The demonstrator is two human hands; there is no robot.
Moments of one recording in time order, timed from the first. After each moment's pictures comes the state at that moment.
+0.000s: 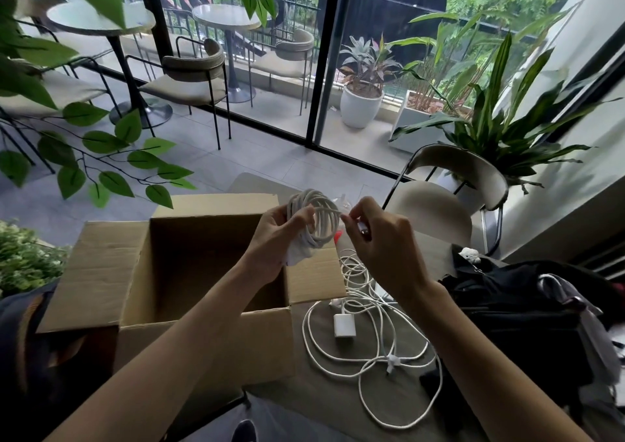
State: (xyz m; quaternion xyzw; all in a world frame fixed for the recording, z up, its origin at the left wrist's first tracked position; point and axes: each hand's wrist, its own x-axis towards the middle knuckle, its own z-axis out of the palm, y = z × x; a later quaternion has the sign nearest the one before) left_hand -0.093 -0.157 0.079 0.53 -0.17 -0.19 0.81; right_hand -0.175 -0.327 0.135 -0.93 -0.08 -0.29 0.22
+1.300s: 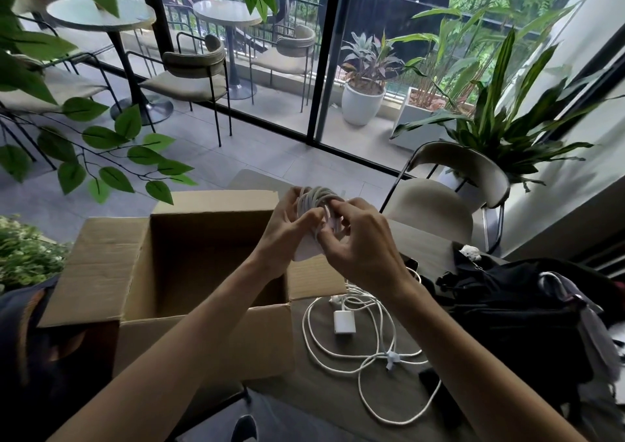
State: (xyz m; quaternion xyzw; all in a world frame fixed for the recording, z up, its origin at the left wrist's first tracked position) left_hand -0.094 -0.167 0.082 0.50 -0.25 -0.18 0.81; right_hand -0.176 -0.293 0.144 -0.93 -0.03 -0.19 0.30
